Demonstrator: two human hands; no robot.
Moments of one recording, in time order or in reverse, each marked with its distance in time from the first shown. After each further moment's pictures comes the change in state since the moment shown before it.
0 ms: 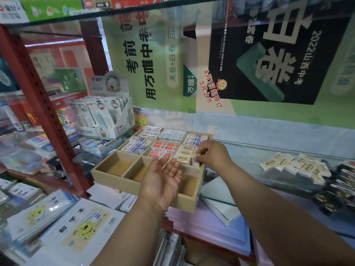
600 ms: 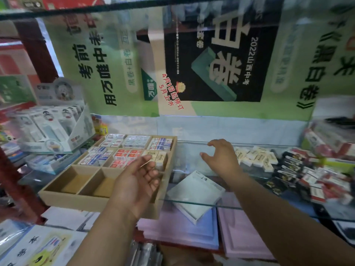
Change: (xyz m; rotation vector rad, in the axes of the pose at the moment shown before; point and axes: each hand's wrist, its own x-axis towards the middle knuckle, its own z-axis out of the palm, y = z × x) left_hand -0.020 -0.013 0.028 0.337 -0.116 0.011; right_hand -0.028 0.087 -0.057 -0.149 0.356 0.079
